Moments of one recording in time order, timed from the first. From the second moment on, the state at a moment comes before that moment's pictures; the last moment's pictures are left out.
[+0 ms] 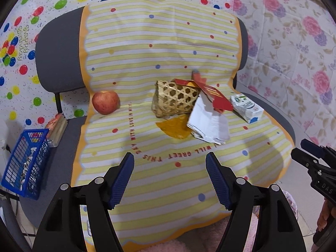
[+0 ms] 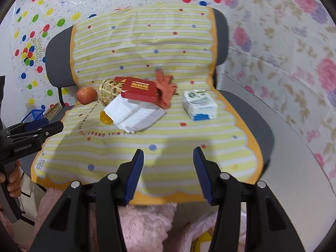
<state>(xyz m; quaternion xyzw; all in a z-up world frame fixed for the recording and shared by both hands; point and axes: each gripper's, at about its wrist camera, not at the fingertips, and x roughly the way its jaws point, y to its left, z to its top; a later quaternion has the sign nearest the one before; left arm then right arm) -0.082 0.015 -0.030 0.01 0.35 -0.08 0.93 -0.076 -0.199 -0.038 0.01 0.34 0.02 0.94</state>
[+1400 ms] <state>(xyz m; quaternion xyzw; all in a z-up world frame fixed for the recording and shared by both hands) -0.010 0.009 -0.040 0.03 0.35 -0.10 0.93 0.037 -0.181 0.007 -0.02 0.24 0.01 0.97</state>
